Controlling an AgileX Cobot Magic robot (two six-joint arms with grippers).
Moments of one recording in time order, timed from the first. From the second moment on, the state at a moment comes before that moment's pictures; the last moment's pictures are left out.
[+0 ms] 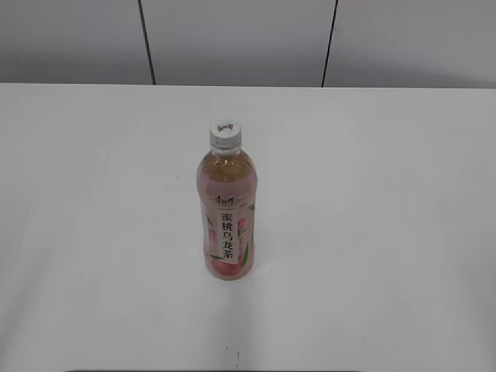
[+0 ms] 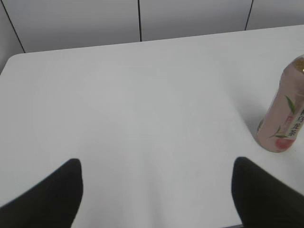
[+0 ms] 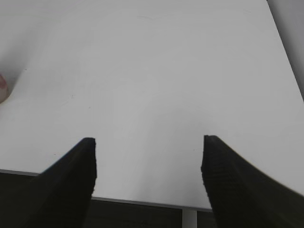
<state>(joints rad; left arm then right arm) -0.03 -0.01 -0.55 -0.07 1.03 0.09 0.06 -0.01 -0.51 0.07 1.10 -0.18</state>
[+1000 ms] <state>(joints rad) -0.03 -0.01 -0.55 -0.07 1.03 0.09 0.06 -0.01 -0.51 0.07 1.10 -0.18</state>
